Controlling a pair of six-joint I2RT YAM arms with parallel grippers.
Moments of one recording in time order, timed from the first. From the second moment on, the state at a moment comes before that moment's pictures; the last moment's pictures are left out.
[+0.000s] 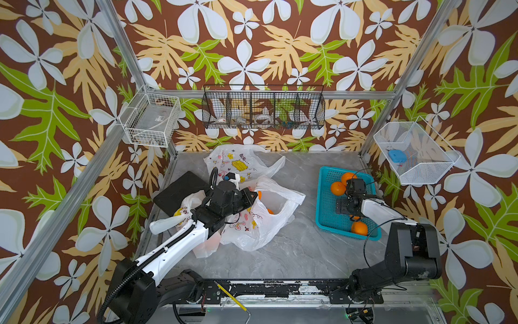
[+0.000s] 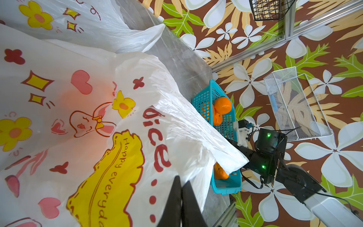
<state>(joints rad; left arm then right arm) -0.53 1.18 0.81 -0.07 0.21 -0.96 -0.08 1.53 0.88 -0.49 0.31 0.11</state>
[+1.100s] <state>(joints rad) -0.53 1.17 0.81 -0.07 0.21 -0.88 -0.12 1.41 0.84 -0.50 -0.13 0.12</state>
